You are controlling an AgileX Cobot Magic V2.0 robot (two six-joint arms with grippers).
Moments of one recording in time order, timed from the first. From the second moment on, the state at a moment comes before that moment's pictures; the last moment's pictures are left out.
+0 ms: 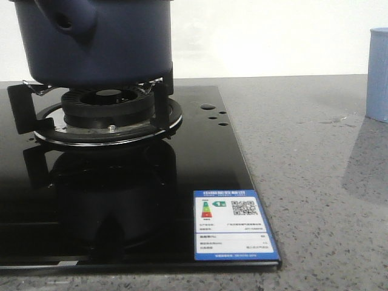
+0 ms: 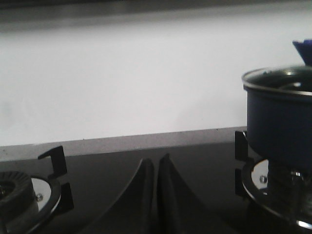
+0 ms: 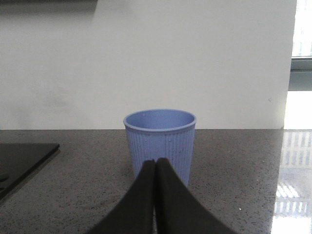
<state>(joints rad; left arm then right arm) -0.03 0.10 -0.09 -0.10 -0.02 0.18 -0.31 0.38 0.01 -0.60 -0.57 0.58</state>
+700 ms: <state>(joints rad) -0.03 0.00 0.00 -0.07 0.09 0.11 -0.31 0.38 0.01 -0.60 -0.57 0.58</state>
